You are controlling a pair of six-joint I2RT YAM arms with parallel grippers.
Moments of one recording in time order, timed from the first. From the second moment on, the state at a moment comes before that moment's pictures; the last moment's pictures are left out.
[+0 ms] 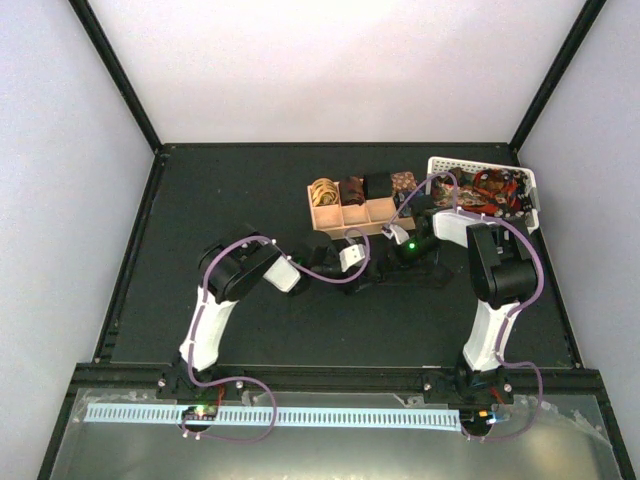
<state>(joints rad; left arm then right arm) -0.73 2.18 0.89 0.85 0.63 0.17 0.23 1.91 1.09 -0.71 -0.66 -0.13</state>
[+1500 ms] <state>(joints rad) -0.75 2.00 0.93 0.34 0.45 0.40 0.32 1.92 1.15 -0.71 -0.83 -0.07</state>
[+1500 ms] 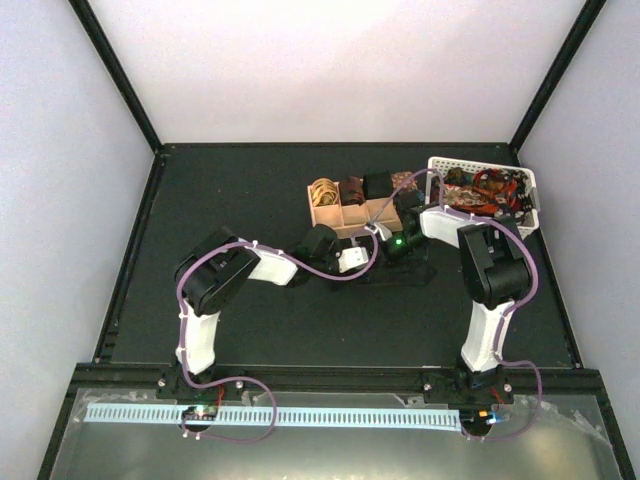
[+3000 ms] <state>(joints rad) -0.73 2.09 0.86 0.75 0.62 0.23 0.22 1.90 1.09 -0.75 -0.63 -0.12</state>
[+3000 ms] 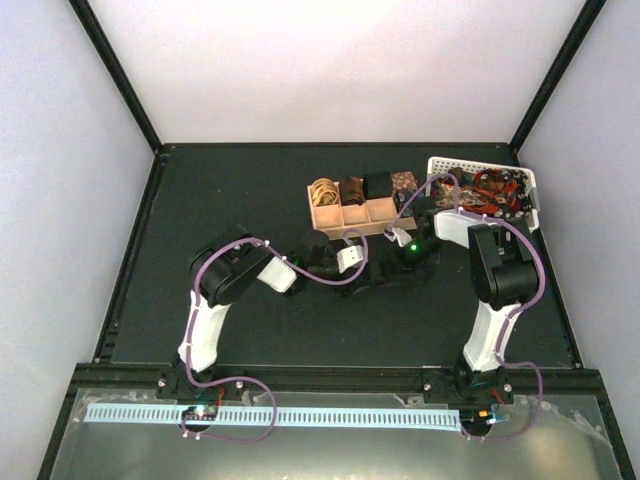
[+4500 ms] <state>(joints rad) -0.76 2.02 0.94 0.38 0.48 0.39 0.31 1.87 1.17 -0.76 -0.76 -0.10</state>
